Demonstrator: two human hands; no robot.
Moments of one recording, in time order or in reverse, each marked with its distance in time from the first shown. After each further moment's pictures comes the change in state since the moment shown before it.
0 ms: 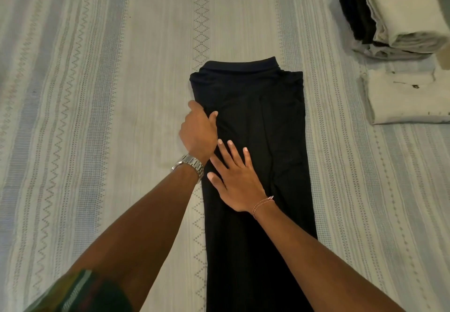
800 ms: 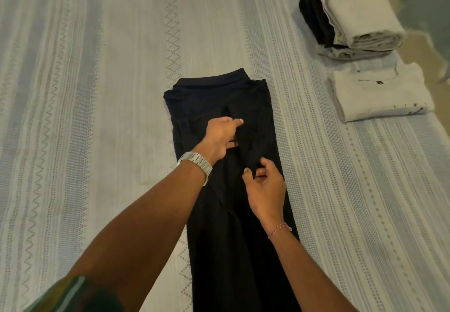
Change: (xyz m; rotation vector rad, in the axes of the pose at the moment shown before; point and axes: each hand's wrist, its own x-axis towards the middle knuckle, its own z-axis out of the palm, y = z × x) left_hand -0.015 0.087 0.039 -0.868 -0.715 -0.393; right_hand -0.058 0.028 -0.053 0.884 0.645 0.792
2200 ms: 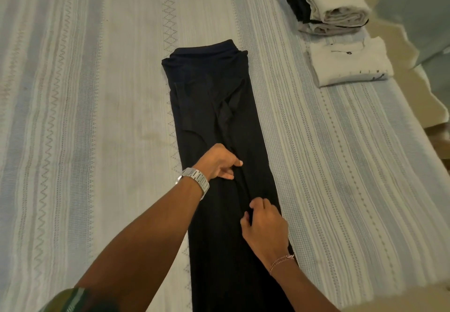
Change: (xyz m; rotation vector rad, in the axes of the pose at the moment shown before) left_hand -0.144 -0.103 -0.002 0.511 -0.098 -0.262; right_hand -0.160 0.121 -0.070 -0.791 -0.110 -0.387
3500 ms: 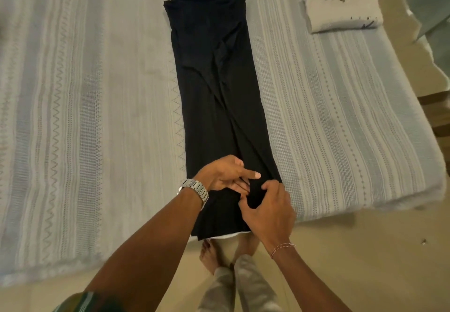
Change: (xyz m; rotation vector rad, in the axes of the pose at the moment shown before) left_hand -0.097 -0.172 0.097 -0.092 -0.370 0.041; right_hand -0.164 0.036 -0.014 0.078 0.117 0.186
